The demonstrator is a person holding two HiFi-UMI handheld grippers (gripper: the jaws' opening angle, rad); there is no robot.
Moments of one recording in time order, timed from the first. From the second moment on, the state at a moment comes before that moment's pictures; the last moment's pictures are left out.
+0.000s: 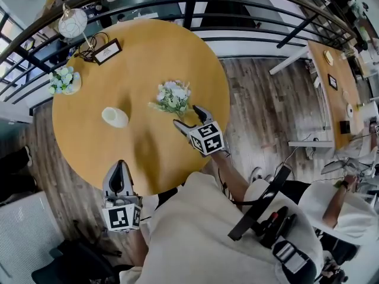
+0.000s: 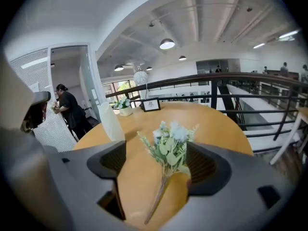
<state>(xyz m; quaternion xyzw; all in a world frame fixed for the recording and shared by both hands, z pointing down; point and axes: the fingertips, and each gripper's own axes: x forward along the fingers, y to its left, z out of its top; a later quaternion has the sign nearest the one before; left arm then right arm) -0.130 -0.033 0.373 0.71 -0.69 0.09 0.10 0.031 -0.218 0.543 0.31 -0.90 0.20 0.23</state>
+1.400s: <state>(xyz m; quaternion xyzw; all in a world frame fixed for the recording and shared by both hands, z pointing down) -0.164 -0.009 0.372 0.66 -0.74 0.09 0.13 -0.008 -0.284 0.658 0.32 -0.83 0.25 0.39</state>
